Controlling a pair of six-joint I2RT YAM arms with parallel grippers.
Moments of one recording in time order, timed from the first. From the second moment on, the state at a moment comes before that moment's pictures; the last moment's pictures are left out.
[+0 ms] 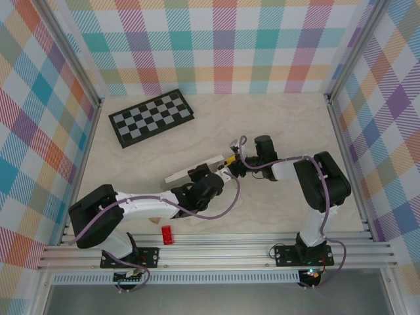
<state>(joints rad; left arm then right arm) -1.07 1.53 0.77 0.14 -0.88 0.56 0.41 1.83 0.79 0.40 -0.92 -0.02</state>
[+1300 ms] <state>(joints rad) -1.01 1.53 0.81 0.05 -0.77 0.44 0.50 1.96 0.85 0.70 -0.69 0.12</state>
